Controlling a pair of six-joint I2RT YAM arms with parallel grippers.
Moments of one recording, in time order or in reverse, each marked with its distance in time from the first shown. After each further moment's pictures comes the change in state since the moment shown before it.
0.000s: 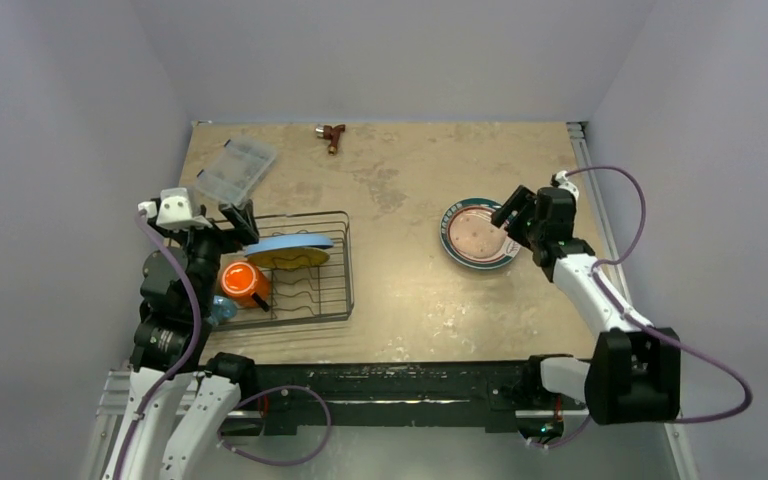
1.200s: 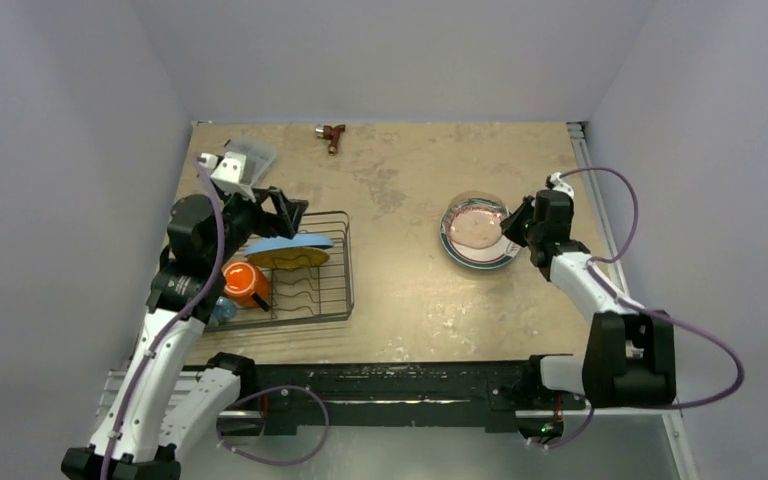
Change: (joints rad) left arm -0.001 0.252 0.090 0.002 0.413 0.001; right arm -0.042 0.192 -0.034 0.105 -0.047 -0.068
